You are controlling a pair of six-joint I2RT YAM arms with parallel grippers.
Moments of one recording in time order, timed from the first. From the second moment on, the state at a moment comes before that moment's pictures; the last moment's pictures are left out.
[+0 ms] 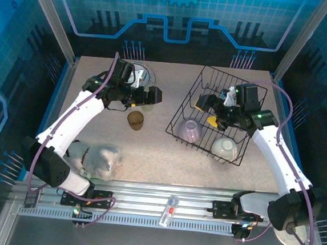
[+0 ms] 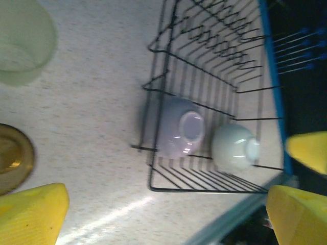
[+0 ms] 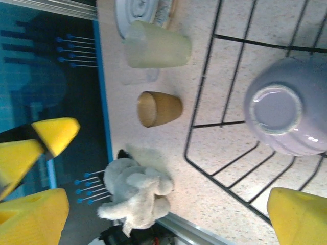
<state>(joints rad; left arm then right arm) -0.37 1.48 1.49 -0.85 0.43 -0.54 0.24 1.25 1.19 -0.75 -0.58 0.80</state>
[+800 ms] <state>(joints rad) -0.56 1.85 1.63 -0.93 0.40 -0.53 0.41 1.42 1.20 -0.96 -0.26 0.56</state>
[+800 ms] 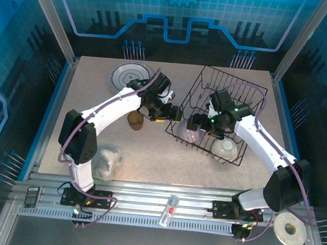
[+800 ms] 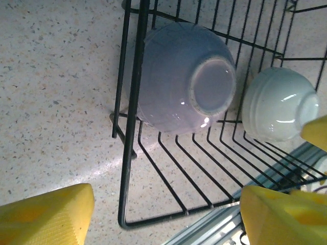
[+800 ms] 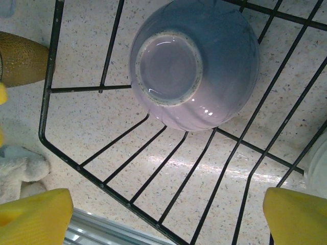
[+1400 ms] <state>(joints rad) -0.57 1.98 1.67 -0.96 0.31 -0.54 0.42 1.36 1.17 -0.96 -0.26 0.56</state>
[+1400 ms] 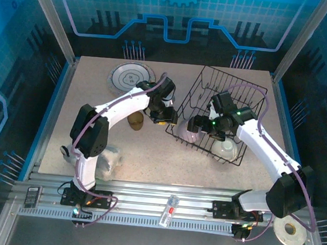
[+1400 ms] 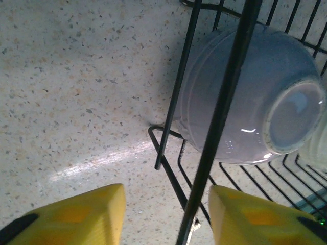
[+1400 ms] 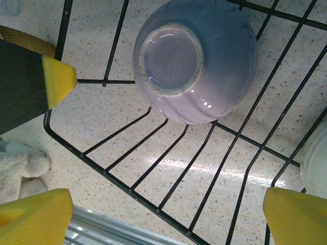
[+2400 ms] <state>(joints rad) -0.64 1.86 1.49 -0.84 0.36 -0.64 0.46 1.41 1.14 -0.95 -0.24 0.55</state>
